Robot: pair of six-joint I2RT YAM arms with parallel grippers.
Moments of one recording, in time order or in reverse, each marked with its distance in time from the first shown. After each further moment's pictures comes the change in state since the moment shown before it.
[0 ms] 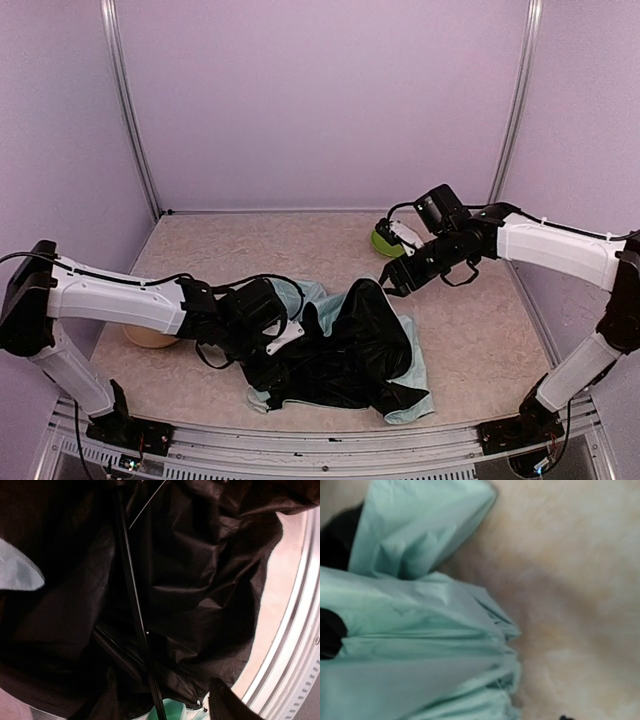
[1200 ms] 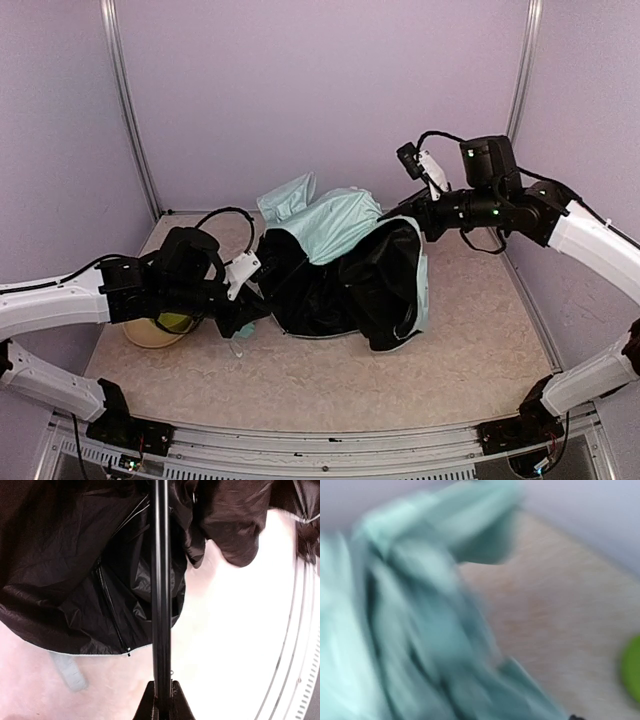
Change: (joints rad) left arm 0.142 -0.357 -0.045 0.145 -0.037 0.081; right arm 0.021 -0.179 0.122 0.135 -0.003 -0.047
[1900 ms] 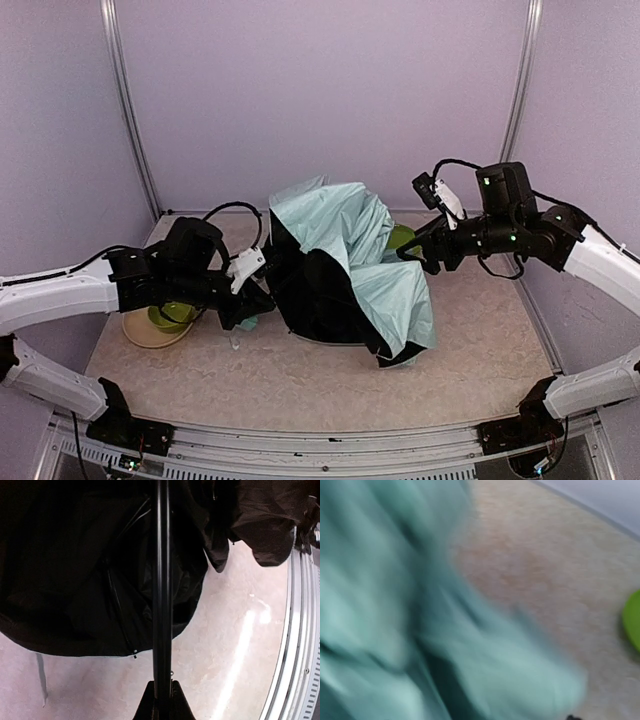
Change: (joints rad) left arm 0.070 0.001 0.038 0.019 0.085 0.141; right arm -0.020 -0.158 -0.174 -0.049 -0.011 -0.040
